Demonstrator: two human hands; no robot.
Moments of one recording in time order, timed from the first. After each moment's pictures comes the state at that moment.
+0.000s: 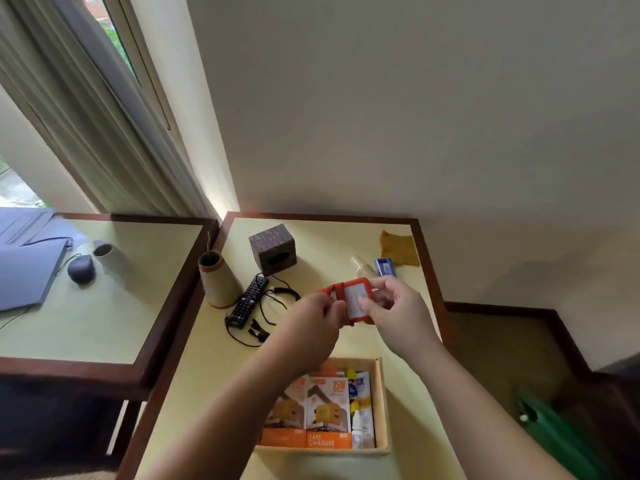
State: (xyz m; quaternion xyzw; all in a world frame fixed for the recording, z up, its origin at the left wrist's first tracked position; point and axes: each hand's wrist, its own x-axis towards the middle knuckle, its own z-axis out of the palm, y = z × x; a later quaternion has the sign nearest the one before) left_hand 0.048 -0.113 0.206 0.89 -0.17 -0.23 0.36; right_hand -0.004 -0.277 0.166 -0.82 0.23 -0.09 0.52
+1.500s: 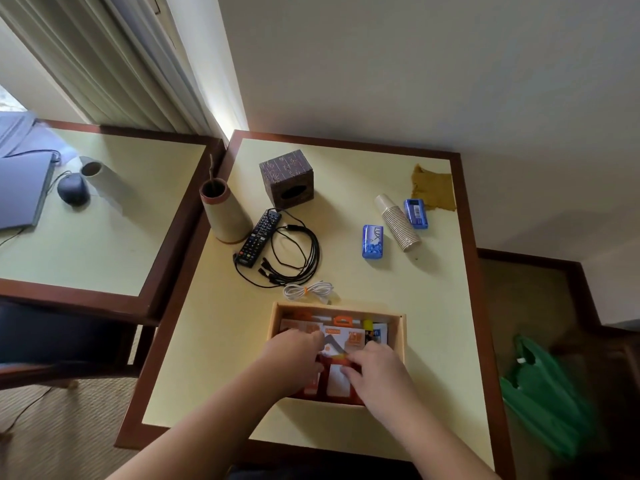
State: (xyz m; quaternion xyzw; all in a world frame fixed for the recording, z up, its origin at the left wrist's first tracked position) left_hand 0.046 -0.059 0.016 0.89 -0.30 -0.34 0.02; right_hand -0.056 -0.219 0.008 -0.94 0.13 0.16 0.26
